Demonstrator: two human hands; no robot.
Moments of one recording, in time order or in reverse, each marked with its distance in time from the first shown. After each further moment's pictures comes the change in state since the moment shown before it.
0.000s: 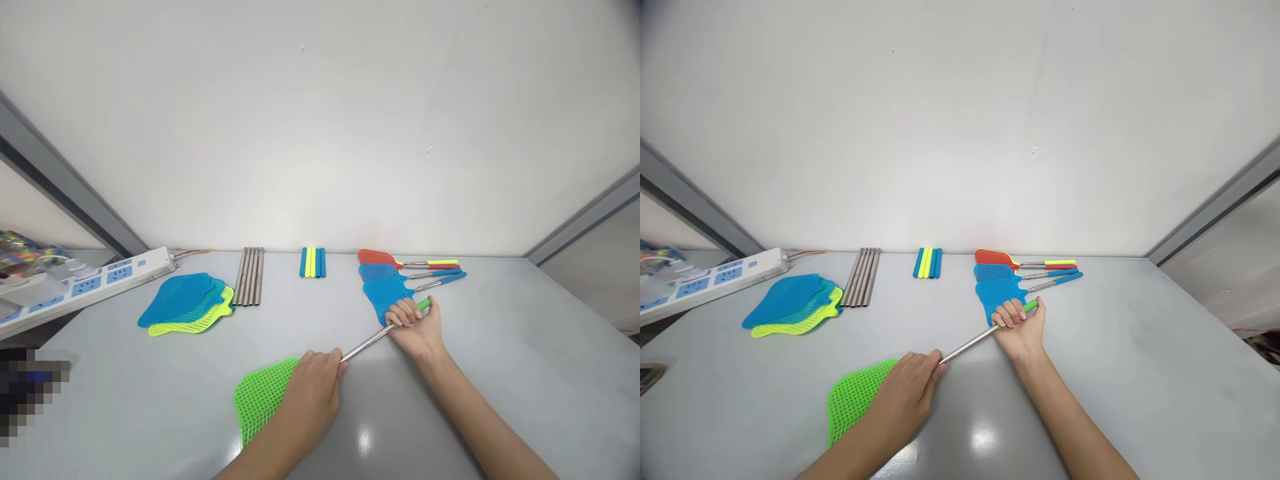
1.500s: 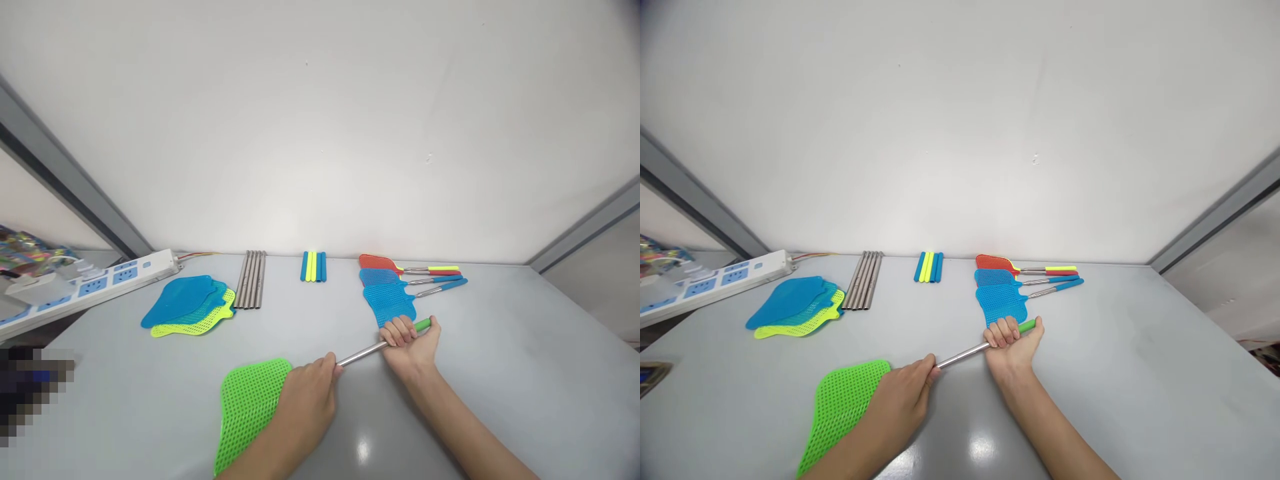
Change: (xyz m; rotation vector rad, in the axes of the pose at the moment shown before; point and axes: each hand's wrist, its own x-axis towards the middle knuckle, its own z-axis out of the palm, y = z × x) left_hand 0.000 0.000 0.000 0.081 -0.066 -0.125; right_hand -0.014 0.022 0.007 0.076 0.206 -0.087
